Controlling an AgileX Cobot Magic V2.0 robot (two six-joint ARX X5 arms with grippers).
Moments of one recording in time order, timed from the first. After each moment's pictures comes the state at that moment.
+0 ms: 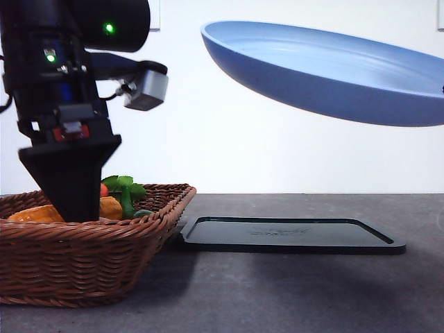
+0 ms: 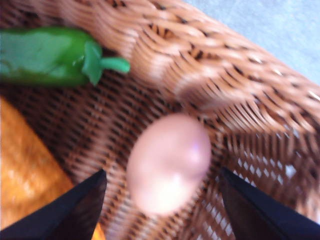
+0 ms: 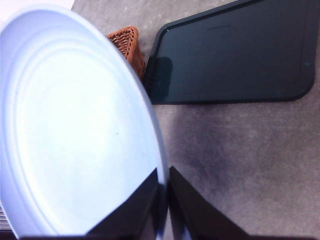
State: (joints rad) left_arx -0.67 1.53 1.02 -0.81 0.05 0.39; right_arx 0.19 0.47 0.49 -0.59 -0.55 0.53
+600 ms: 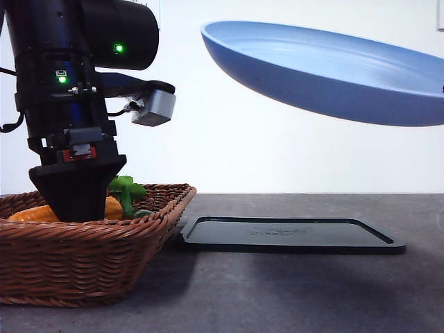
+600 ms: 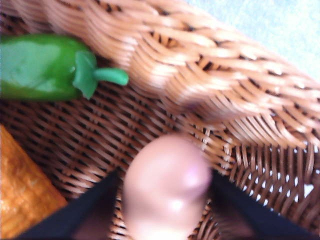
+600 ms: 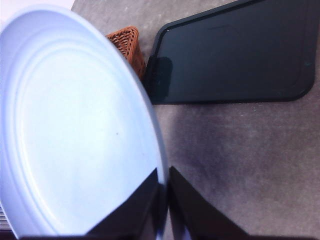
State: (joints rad) left_arx -0.67 1.58 1.02 -0.80 0.05 0.40; right_arx 0.19 0.47 0.49 -0.59 -0.55 0.53
